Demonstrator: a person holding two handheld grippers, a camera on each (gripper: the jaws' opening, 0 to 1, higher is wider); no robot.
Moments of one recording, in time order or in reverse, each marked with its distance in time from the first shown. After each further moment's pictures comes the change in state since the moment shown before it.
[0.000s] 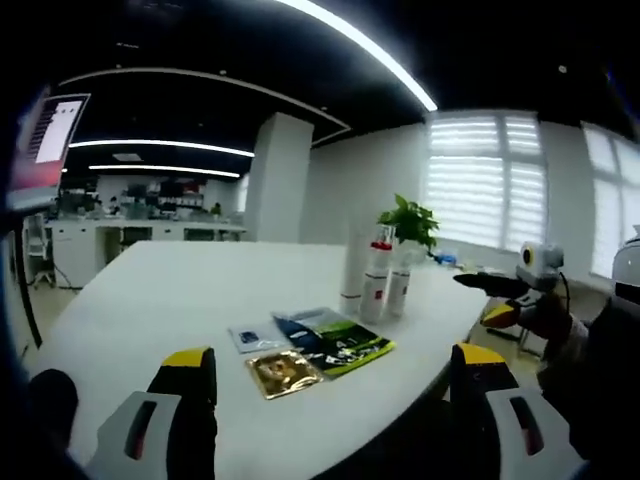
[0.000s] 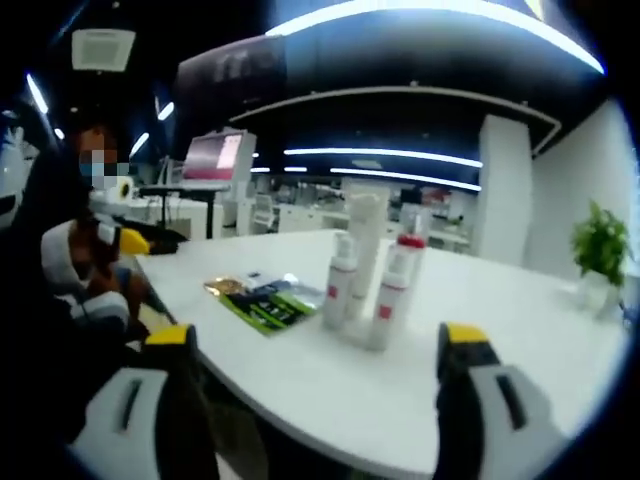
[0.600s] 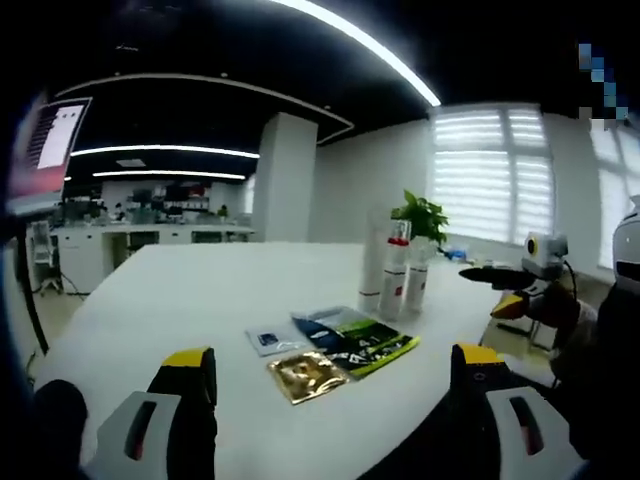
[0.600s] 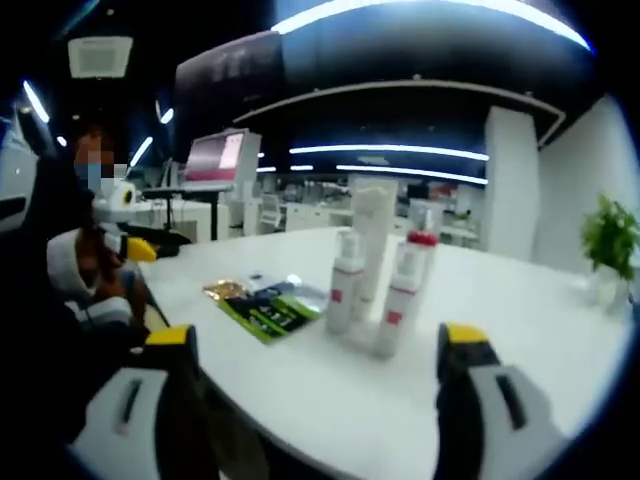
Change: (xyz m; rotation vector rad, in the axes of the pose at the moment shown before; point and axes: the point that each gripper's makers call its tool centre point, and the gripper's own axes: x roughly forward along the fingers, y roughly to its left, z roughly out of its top) left arm 0.014 0.025 -0.005 0.020 0.016 0.037; right arm 0.021 -0.006 -0.002 0.012 0.019 0.026
